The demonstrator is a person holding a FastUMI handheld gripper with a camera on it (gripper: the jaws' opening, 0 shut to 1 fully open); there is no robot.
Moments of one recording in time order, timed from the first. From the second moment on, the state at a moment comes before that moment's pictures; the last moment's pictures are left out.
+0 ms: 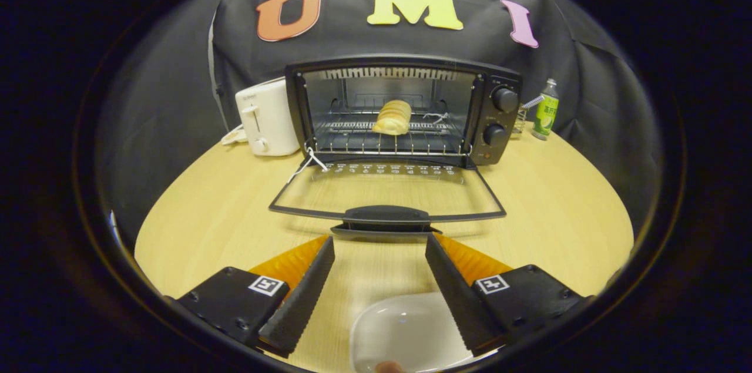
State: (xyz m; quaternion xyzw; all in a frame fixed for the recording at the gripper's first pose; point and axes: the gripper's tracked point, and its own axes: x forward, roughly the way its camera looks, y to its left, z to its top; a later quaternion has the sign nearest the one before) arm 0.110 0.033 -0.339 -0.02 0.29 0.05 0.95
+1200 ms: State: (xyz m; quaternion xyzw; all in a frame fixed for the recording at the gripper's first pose) arm 0.123 0.037 -0.348 -0.01 0.32 0.00 0.95
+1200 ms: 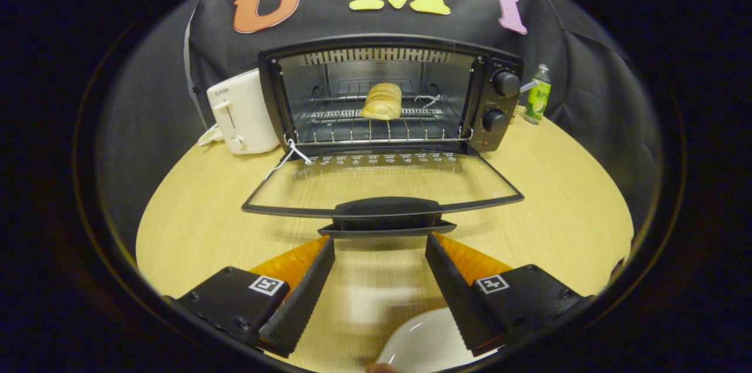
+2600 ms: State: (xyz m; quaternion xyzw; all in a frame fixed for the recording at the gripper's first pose) arm 0.064 0.026 -0.088 0.01 0.08 0.04 1.00
